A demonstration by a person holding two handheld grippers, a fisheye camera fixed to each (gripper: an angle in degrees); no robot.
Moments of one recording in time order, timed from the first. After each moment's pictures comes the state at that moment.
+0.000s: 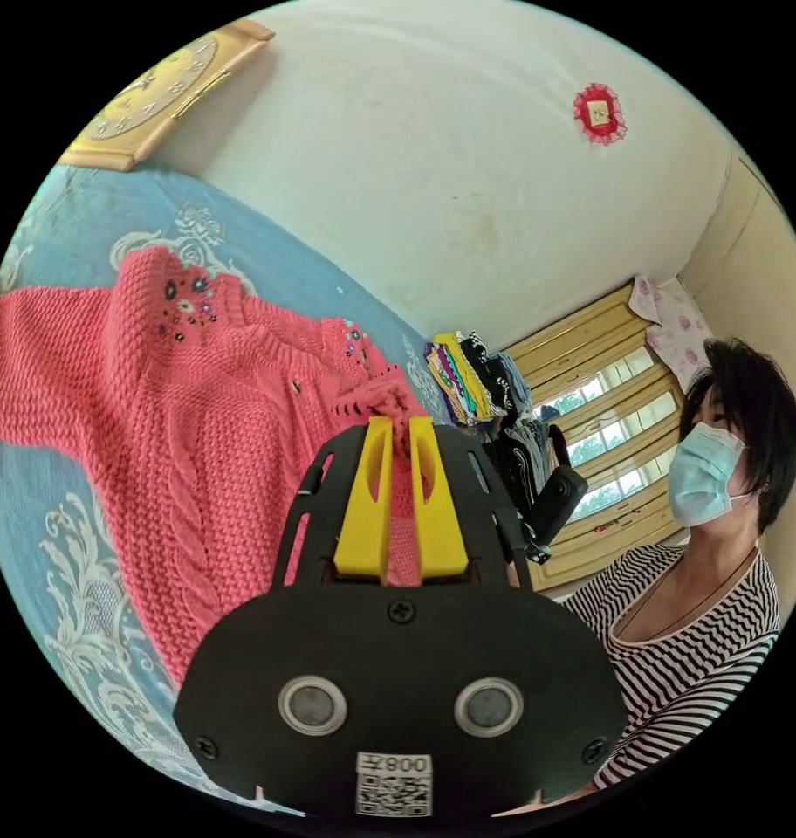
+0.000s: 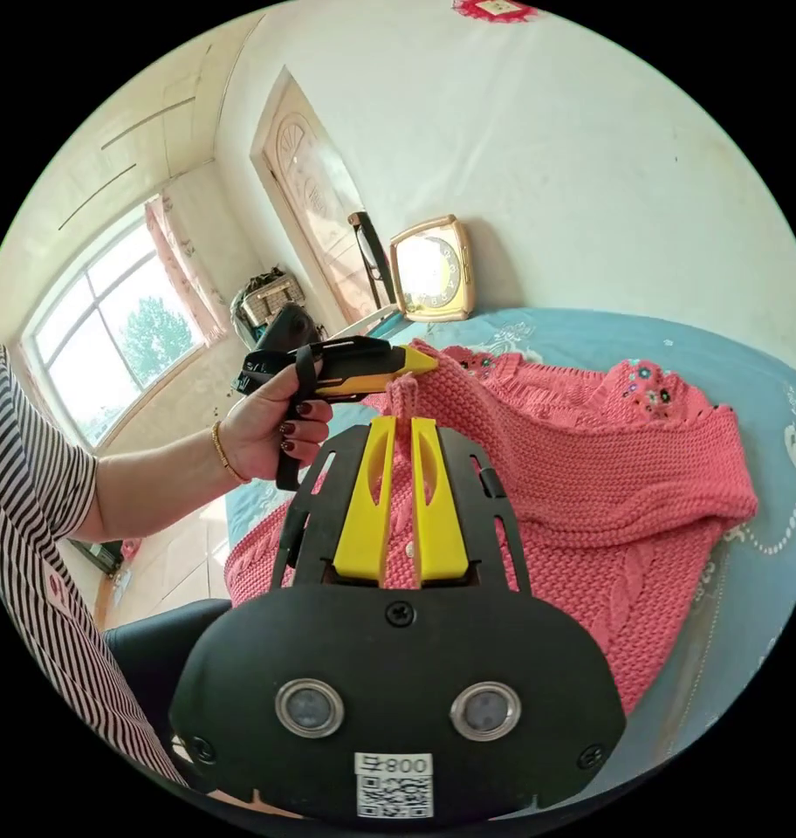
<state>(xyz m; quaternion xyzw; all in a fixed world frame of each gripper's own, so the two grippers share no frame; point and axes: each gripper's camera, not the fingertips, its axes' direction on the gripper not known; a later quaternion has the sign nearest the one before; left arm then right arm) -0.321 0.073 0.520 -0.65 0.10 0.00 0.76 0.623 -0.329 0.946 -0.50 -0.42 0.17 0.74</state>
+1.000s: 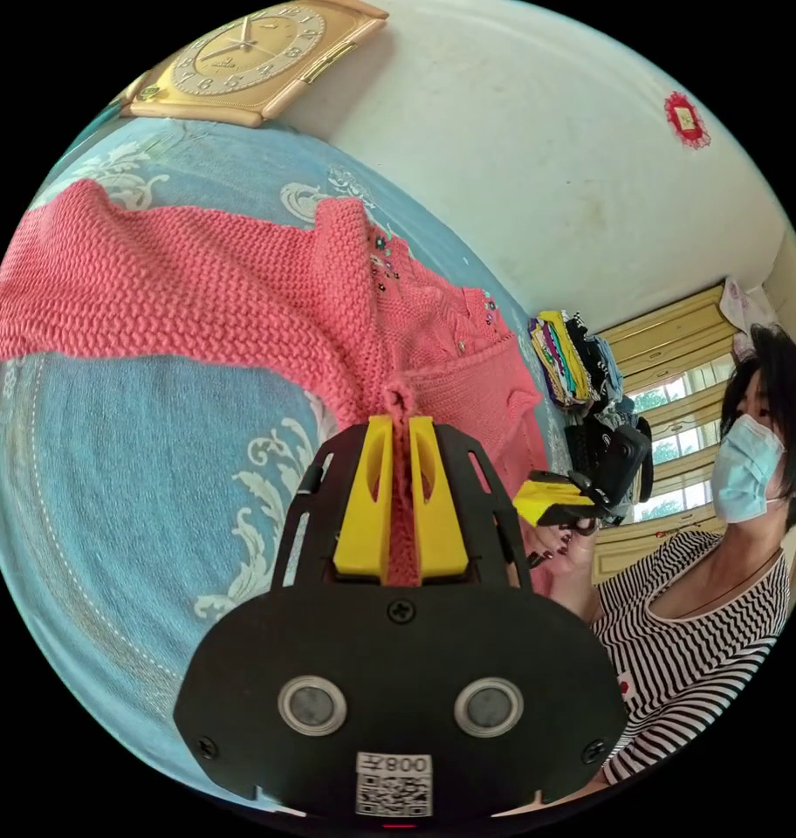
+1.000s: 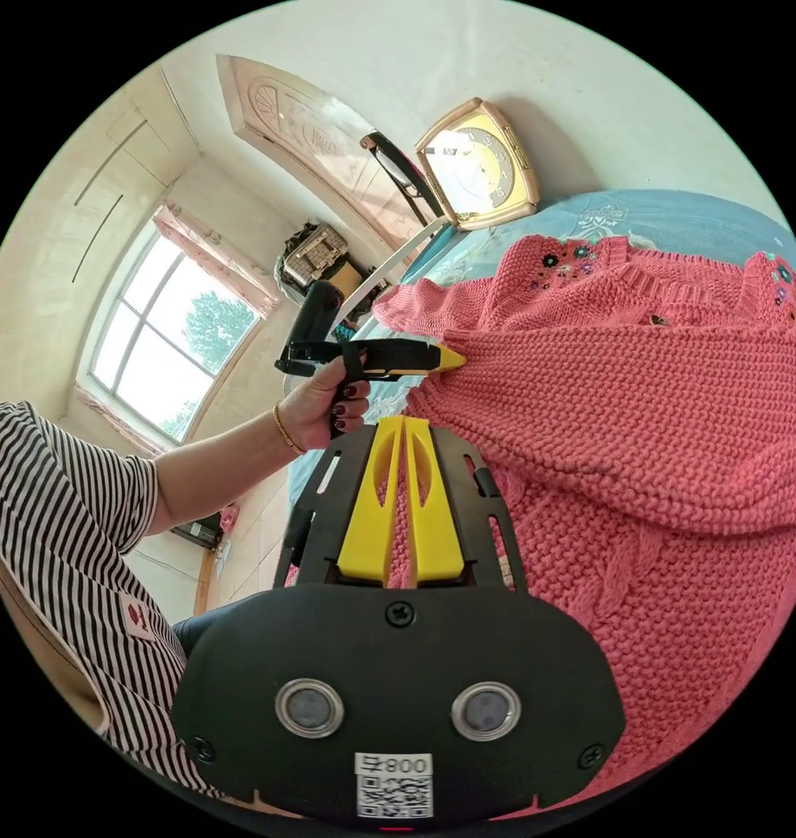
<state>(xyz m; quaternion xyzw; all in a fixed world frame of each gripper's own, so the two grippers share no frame) -0.343 0.051 0.547 -0.69 -0.04 0.06 0.72 0.572 -0.252 1.019 -0.58 -0.51 0.23 0.59</state>
